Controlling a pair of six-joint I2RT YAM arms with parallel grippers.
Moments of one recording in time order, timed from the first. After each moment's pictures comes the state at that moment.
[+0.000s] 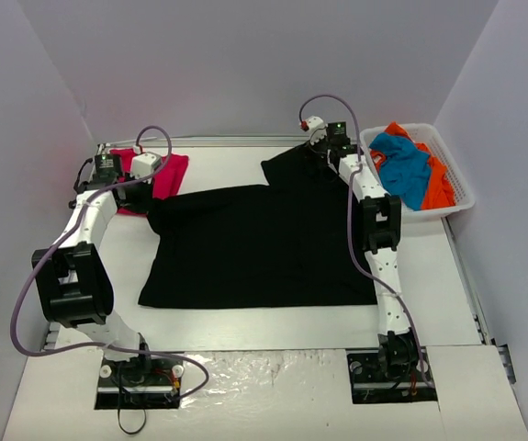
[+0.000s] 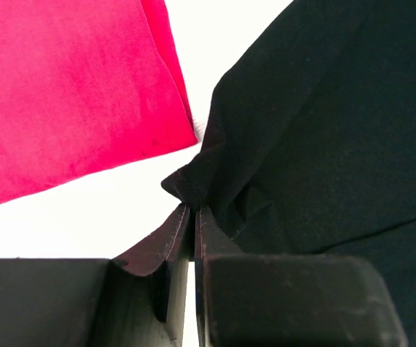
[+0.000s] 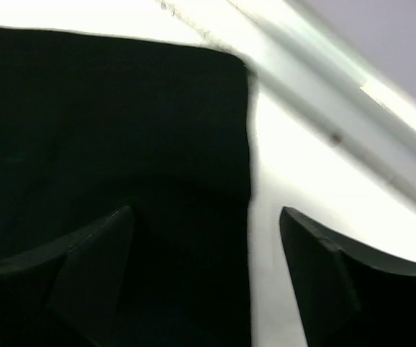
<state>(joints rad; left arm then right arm) 0.14 1.65 1.30 -0.56 0.39 0.42 0.16 2.70 2.45 -0.45 -0.21 -0.43</state>
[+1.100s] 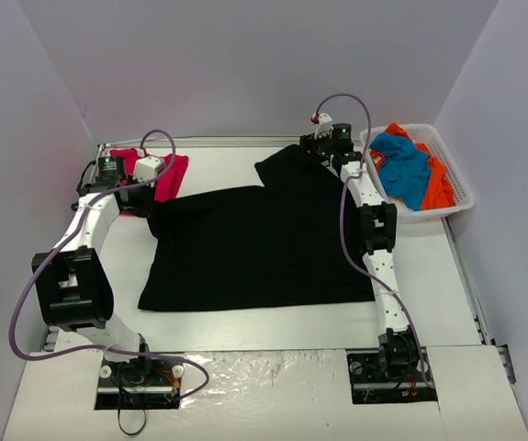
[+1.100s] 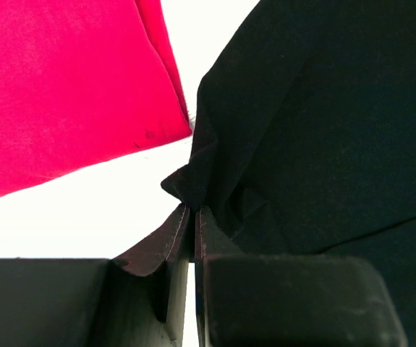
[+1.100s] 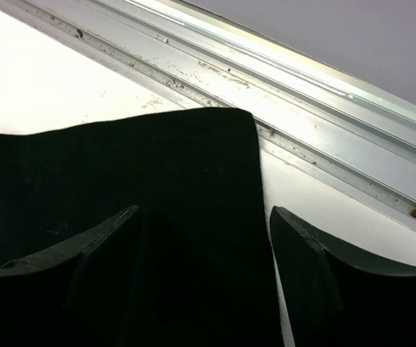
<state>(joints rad) 0.11 1.61 1.27 -0.57 0.36 0.44 0.13 2.93 2.70 -0.25 -0.49 -0.07</state>
